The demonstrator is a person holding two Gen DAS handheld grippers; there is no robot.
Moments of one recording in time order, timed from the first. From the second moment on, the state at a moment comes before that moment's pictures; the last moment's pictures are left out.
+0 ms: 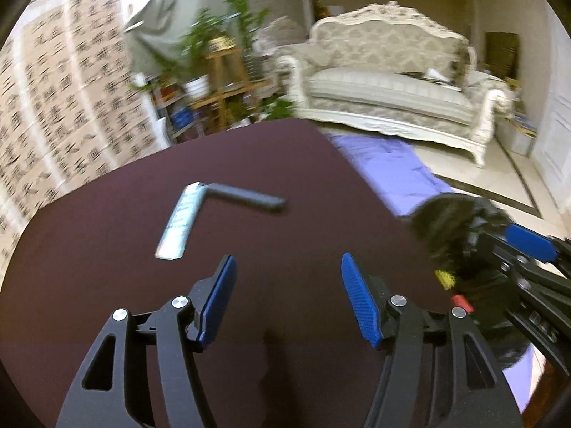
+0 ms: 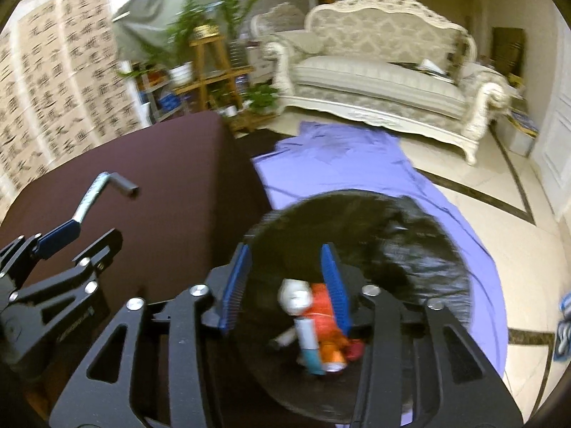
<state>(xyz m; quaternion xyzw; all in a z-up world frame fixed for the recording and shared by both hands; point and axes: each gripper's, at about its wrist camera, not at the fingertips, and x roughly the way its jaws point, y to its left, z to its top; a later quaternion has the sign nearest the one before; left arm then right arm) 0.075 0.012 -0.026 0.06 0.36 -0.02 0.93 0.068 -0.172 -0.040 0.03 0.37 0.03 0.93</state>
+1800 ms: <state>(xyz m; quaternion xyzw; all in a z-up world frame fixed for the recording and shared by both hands) 0.122 0.133 -0.039 -0.02 0.42 0.04 0.91 0.186 -0.005 -0.046 -0.09 0.41 0.15 0.89</state>
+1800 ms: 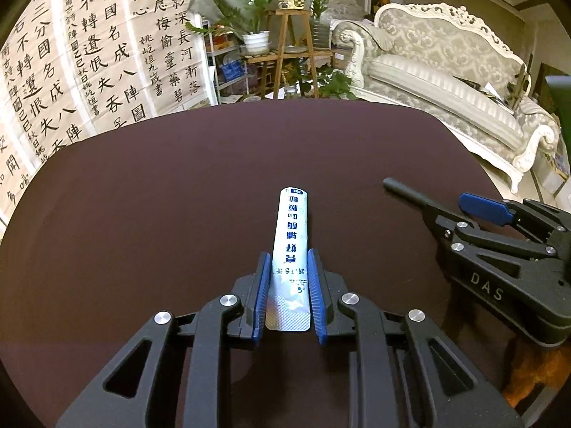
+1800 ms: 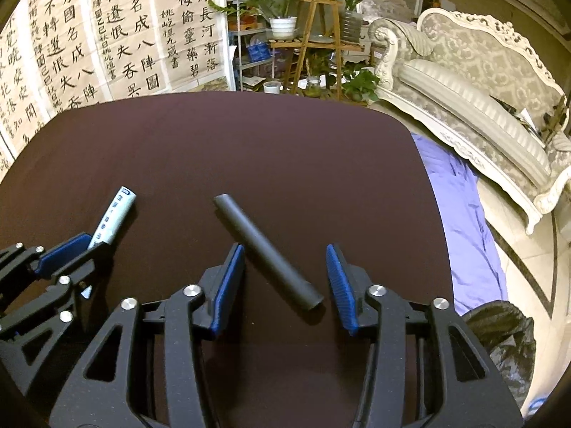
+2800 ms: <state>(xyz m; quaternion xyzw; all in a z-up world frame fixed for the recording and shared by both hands) 0.057 0.102 -0.019 -0.02 0.39 0.00 0.92 0.072 -0.064 -0.022 -0.02 0.38 0.13 0.92</state>
